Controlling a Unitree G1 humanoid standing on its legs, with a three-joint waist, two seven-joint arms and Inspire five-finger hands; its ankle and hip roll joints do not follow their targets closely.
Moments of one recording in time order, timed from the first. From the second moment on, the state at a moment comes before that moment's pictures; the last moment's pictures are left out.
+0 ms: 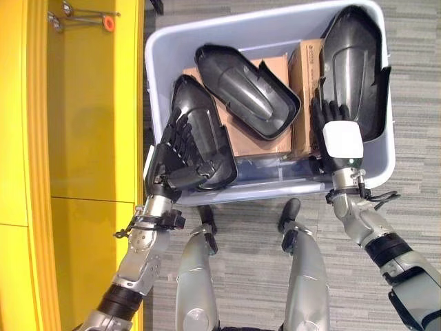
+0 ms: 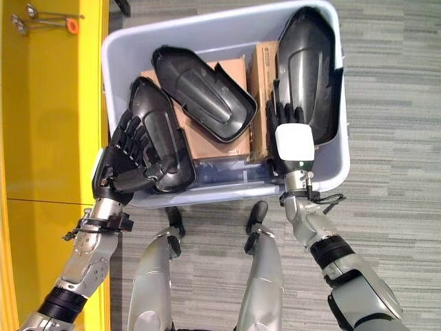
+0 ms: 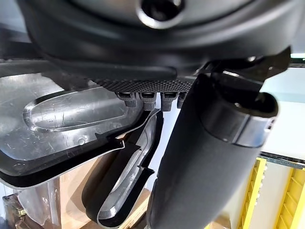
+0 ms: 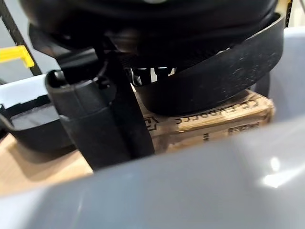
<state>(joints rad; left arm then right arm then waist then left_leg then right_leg) -0.23 0.47 -0.24 0.04 -0.66 -0.38 0.09 -0.67 -0.63 0.49 0.51 -0.60 0.14 -0.58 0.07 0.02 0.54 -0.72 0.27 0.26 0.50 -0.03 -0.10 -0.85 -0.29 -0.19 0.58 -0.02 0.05</state>
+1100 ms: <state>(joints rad) -0.14 0.49 -0.24 0.06 -0.66 -0.39 0.03 -0.66 -0.57 0.45 0.59 -0.51 0.14 -0.61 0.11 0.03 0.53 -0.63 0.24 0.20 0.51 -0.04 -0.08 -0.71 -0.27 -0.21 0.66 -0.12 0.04</state>
